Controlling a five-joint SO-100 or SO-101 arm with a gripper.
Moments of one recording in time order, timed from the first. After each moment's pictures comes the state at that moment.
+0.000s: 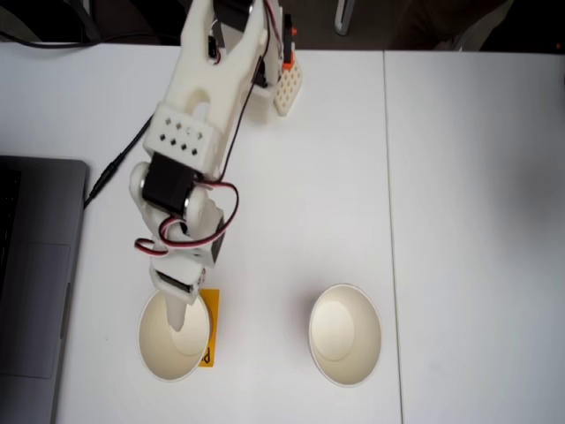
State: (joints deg) arm 18.6 86.8 87.2 78.2 1.7
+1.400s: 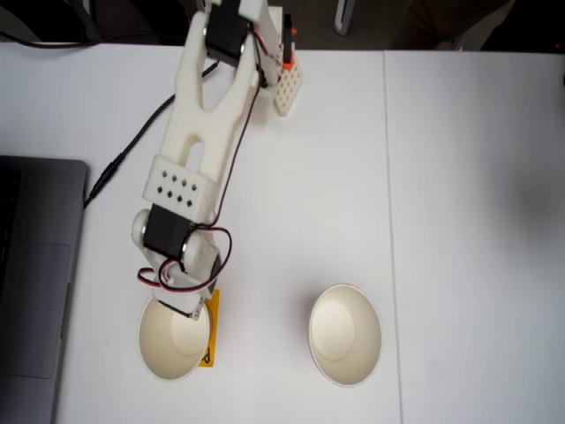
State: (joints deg) arm 18.6 76.9 83.8 74.2 1.7
